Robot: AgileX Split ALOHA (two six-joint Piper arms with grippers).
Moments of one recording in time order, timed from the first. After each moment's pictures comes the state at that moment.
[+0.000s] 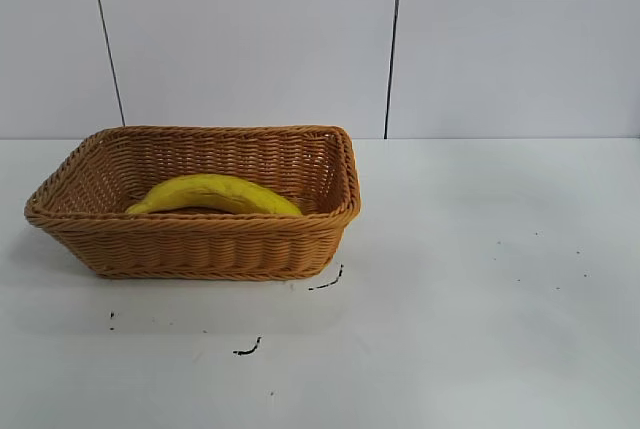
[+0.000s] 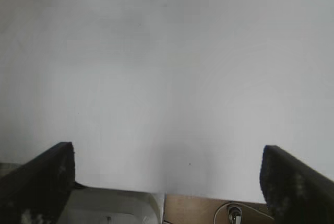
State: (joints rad) left arm -0.02 0.00 -0.49 -0.06 1.07 0.06; right arm 0.03 1.07 -0.95 0.07 1.21 0.04
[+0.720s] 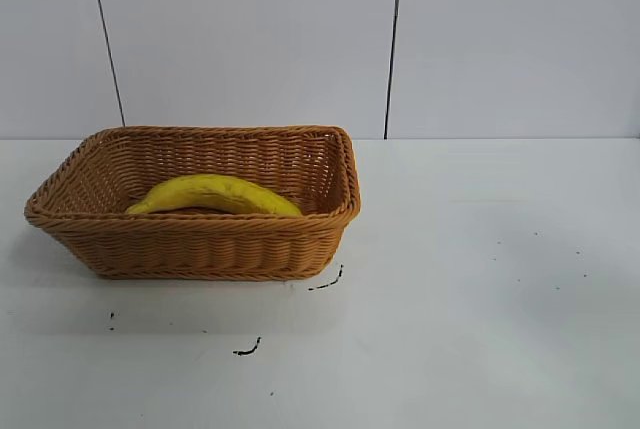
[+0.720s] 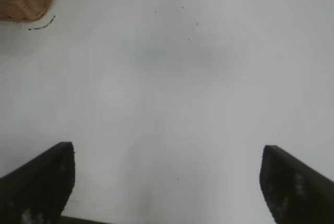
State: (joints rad) left arm -0.02 0.00 -0.49 -0.06 1.07 0.06; right arm 0.03 0.22 -0.50 0.06 1.03 -0.05
